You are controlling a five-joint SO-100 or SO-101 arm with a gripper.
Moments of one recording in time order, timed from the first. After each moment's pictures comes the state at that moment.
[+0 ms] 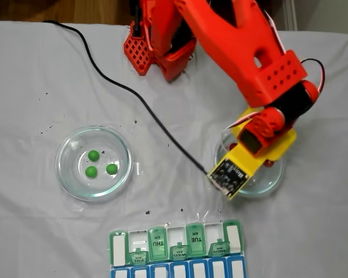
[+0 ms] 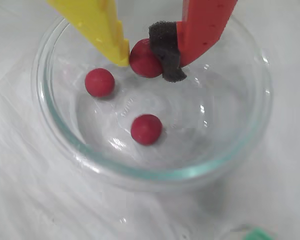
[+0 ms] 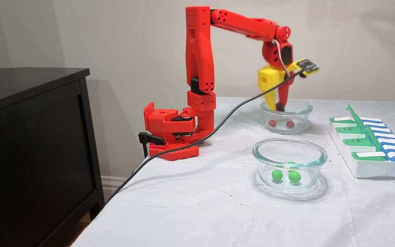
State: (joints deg) arm -34.2 113.3 105.0 69.1 -14.2
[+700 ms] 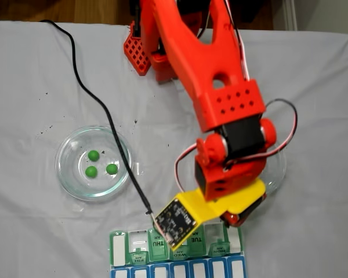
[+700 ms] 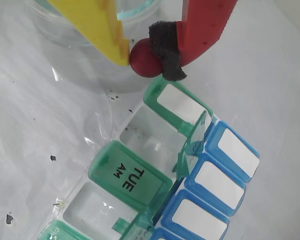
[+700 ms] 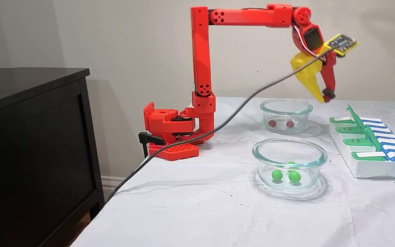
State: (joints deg) arm -16.8 107.4 96.2 56.5 -22.3
